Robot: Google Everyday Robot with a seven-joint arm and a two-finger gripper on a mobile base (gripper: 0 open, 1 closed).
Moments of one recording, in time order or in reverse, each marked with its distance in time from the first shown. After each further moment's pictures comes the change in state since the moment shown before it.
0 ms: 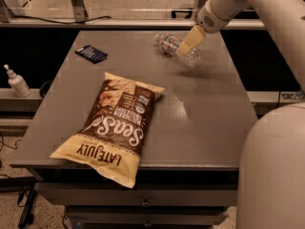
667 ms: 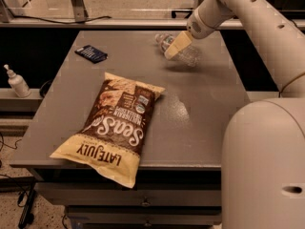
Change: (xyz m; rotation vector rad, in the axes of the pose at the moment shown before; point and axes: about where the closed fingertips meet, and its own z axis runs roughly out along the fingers) arm -0.016 0.008 0.047 -0.085 -0.042 0.098
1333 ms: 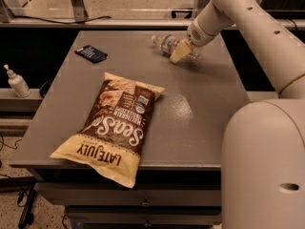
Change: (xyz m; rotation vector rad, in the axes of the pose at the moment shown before) arm 0.024 0.003 0.022 -0.034 0.047 0.021
